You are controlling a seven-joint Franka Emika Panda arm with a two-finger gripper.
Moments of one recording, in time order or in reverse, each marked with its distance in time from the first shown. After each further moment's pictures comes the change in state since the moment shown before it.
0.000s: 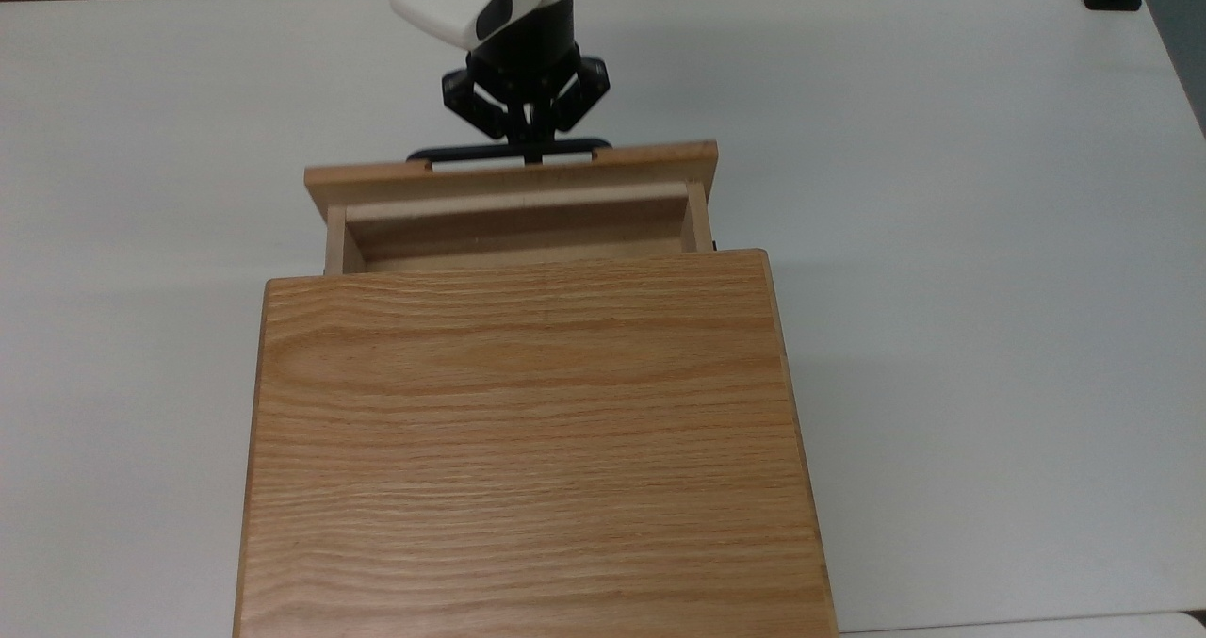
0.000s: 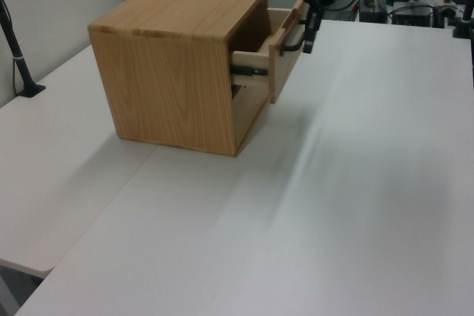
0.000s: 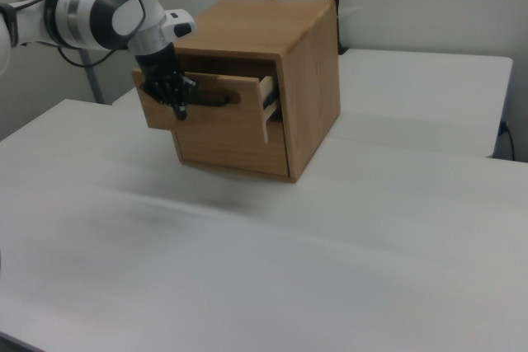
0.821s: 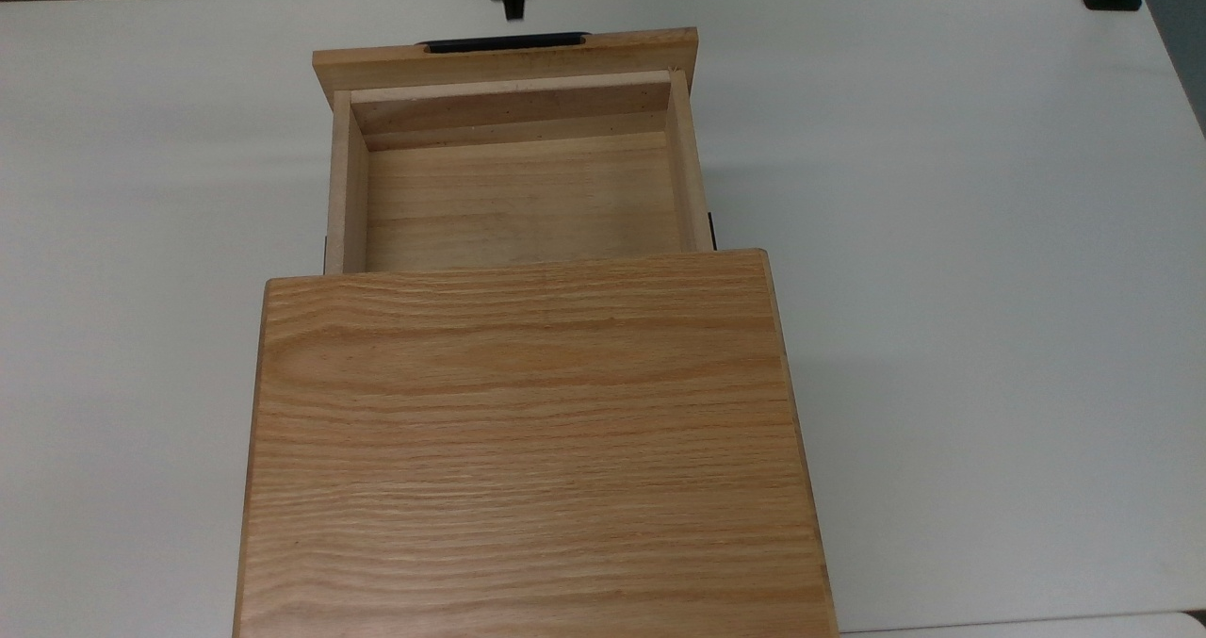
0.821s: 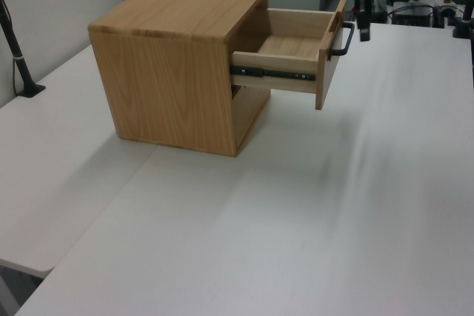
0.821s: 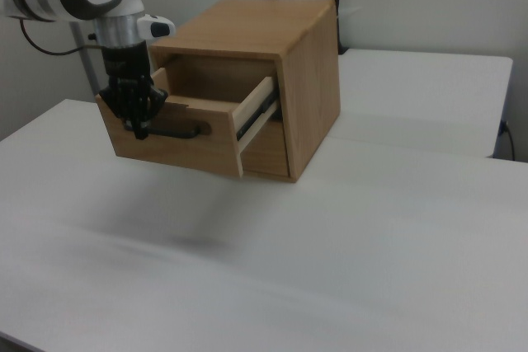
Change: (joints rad) arm -0.004 -0.134 0.000 -0.012 -0.015 -0.443 -0.023
